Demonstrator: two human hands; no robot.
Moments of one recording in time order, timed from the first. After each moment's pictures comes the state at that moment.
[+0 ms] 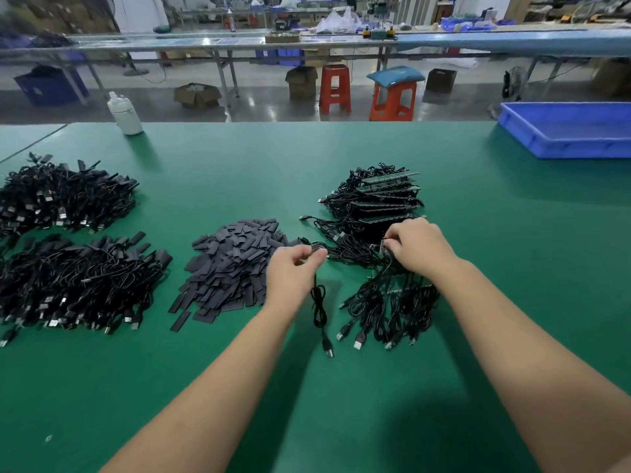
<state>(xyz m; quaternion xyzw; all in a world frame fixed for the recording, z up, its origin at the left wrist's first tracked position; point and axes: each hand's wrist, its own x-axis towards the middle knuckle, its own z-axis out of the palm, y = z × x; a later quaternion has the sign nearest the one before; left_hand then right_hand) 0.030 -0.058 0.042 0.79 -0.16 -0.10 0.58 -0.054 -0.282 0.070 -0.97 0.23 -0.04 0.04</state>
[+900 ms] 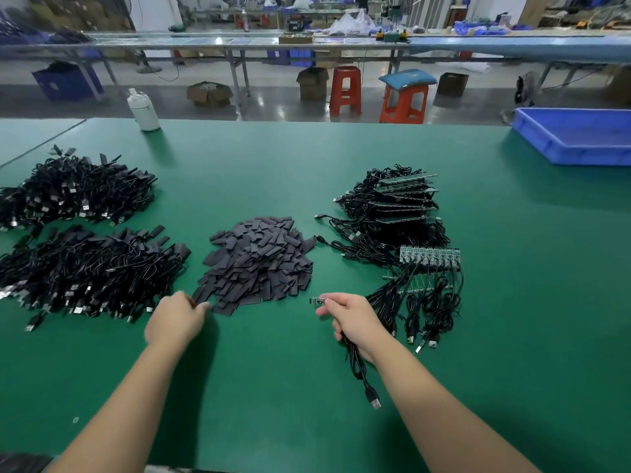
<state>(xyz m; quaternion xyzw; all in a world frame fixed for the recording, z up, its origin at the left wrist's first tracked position) 0.116 0.140 -0.016 0.99 0.00 -0.07 0.16 -0.057 -0.123 -0.015 -0.68 0.28 -0.02 0.68</state>
